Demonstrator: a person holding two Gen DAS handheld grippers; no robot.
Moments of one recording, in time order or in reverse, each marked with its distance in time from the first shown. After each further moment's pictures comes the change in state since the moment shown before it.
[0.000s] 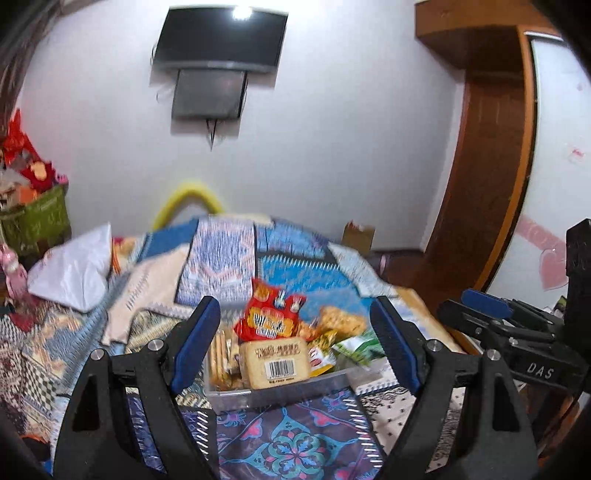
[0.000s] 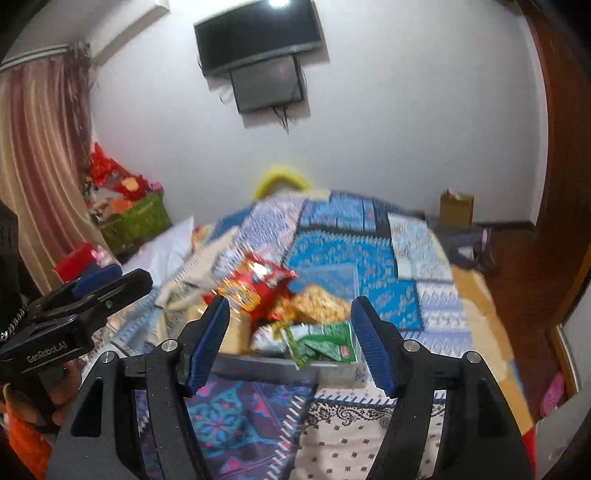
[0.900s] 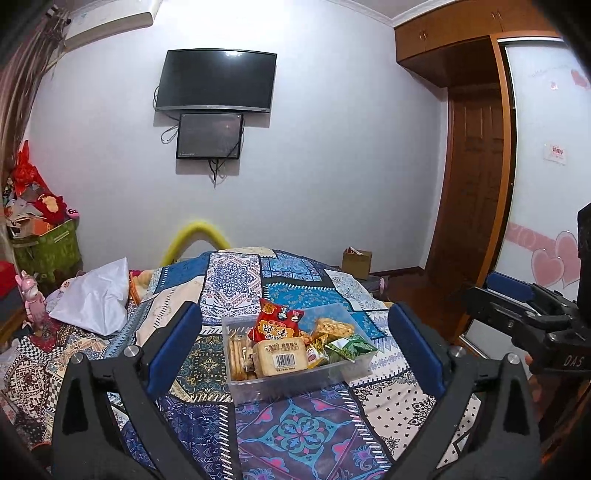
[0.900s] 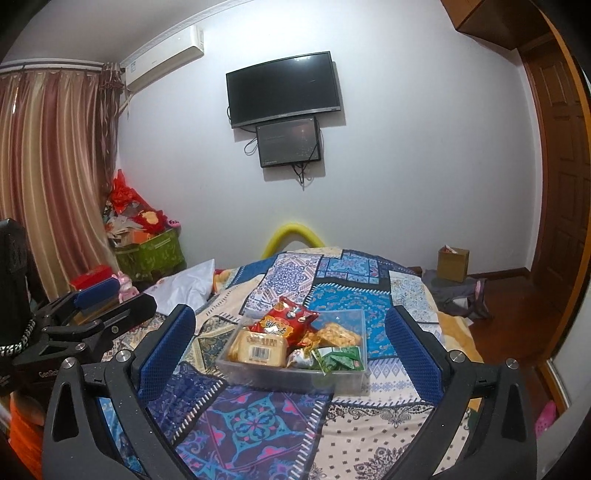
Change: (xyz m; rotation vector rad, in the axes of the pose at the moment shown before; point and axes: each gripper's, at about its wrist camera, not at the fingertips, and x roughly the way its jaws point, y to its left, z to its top) left arm -0.084 -0.011 -0.007 0.054 -0.111 0.019; right arm -0.078 0.037 -0.008 -0.053 -0.170 0.001
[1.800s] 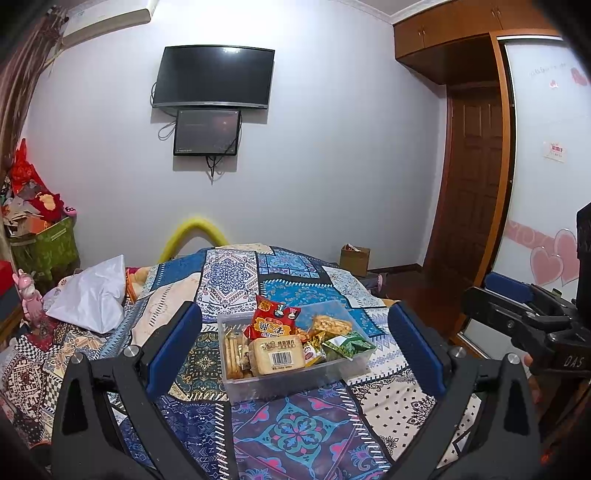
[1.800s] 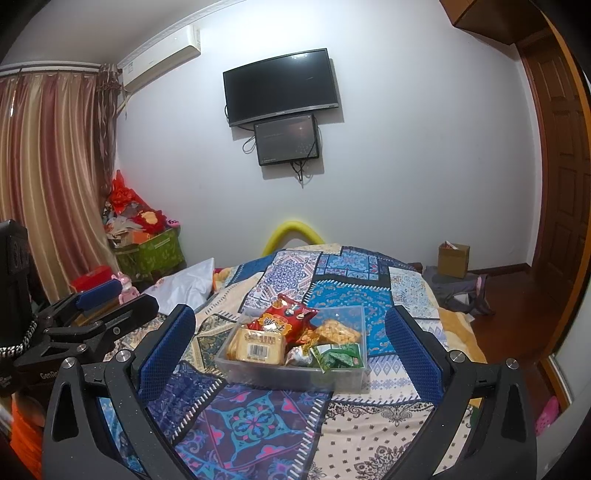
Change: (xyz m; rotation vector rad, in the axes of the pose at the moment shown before) left arm 0.006 -0.002 -0.001 0.001 0.015 -0.009; right arm -0.001 -0.002 -0.002 0.007 0.007 0.003
